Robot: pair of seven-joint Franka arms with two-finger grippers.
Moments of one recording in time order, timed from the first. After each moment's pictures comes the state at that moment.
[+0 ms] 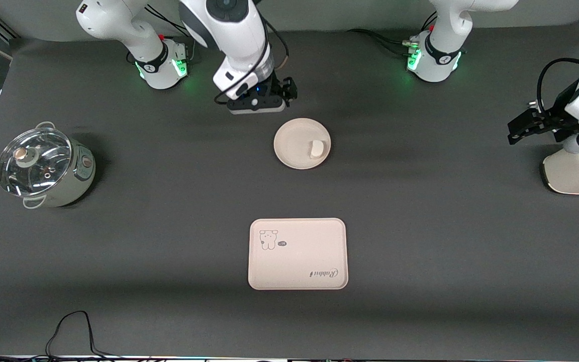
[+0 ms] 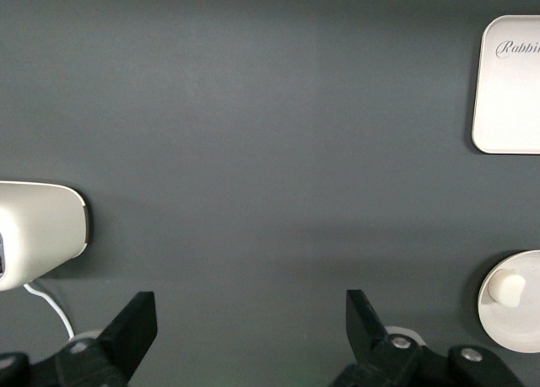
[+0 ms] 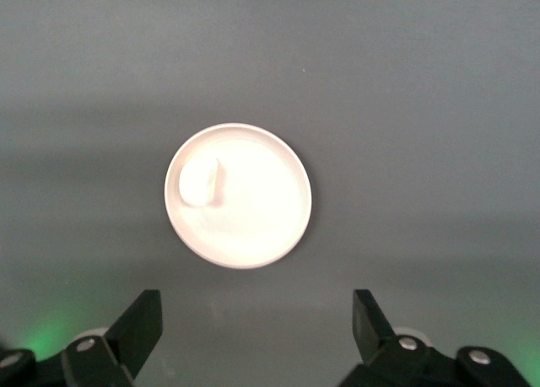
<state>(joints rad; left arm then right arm) -0.19 -0.06 0.12 -1.69 0.02 1.63 -0.10 0.94 0.11 -0.10 -1.92 0.15 2.06 0.83</state>
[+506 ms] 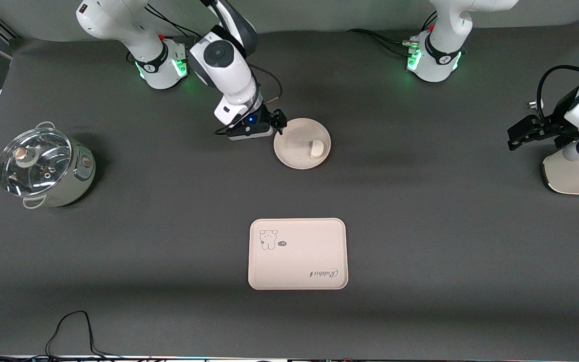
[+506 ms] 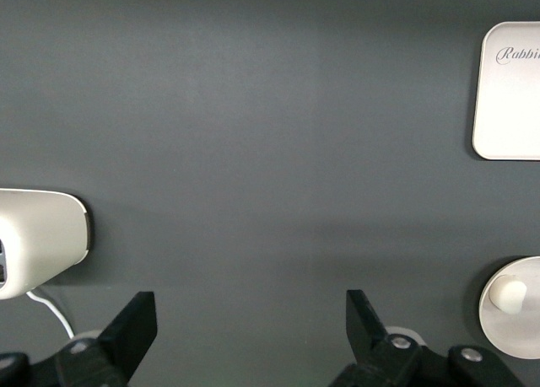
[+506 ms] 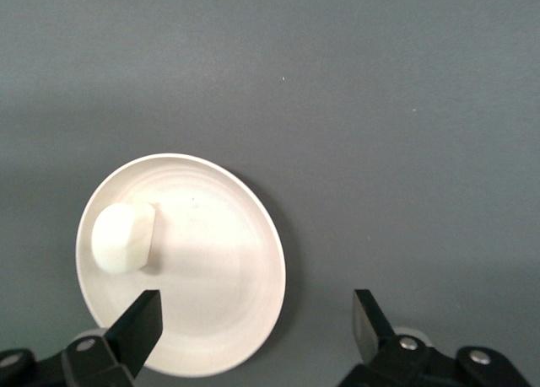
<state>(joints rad) -0.19 -0.03 0.12 -1.66 0.02 1.63 -0.10 0.95 0.18 -0.10 -2.32 0.23 2.68 0.68</state>
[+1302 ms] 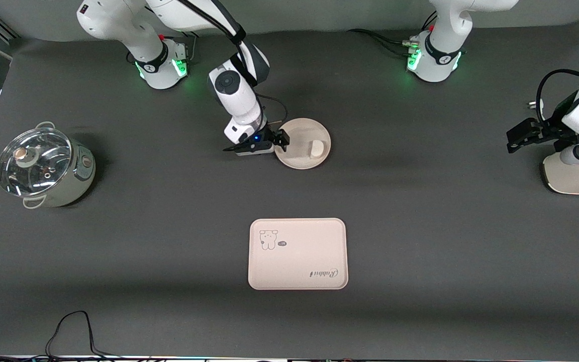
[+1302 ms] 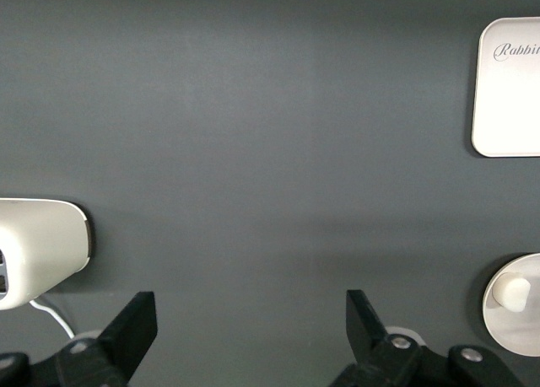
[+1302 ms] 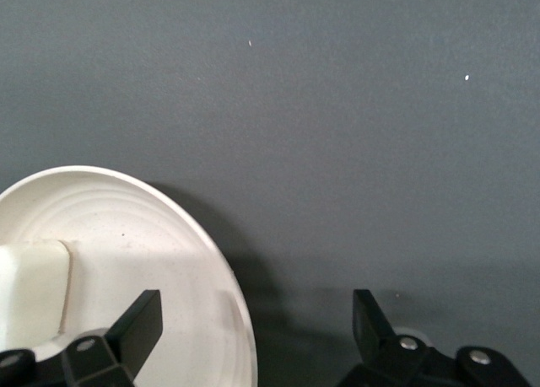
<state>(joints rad) -0.19 -0.01 0.12 -1.64 0.02 1.63 -0.07 0.98 0.41 -0.07 -2.33 0.43 2.96 0.56</state>
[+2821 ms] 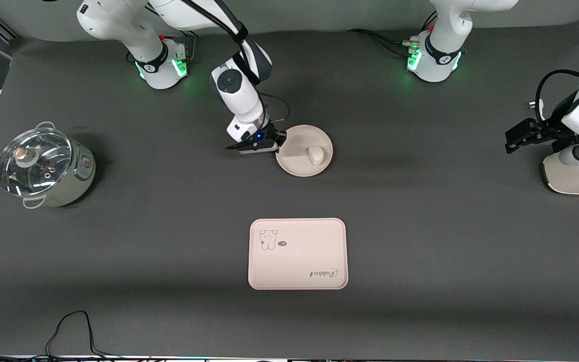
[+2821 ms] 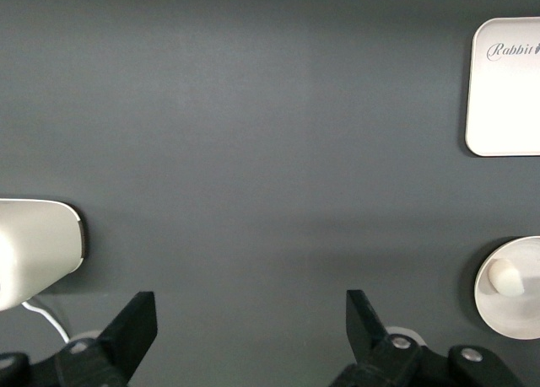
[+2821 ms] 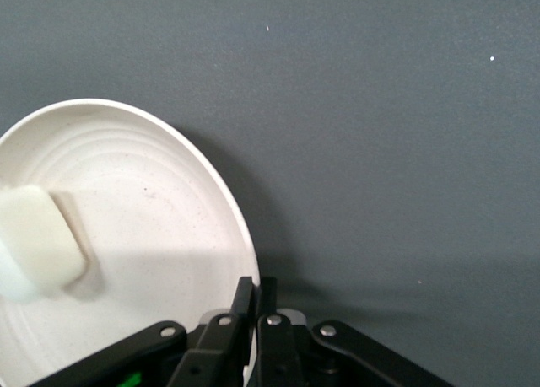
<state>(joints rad) -0.19 -0.01 0.12 -1.64 0.01 1.63 -0.07 0.98 0.41 -0.05 -2.32 0.45 2.96 0.55</state>
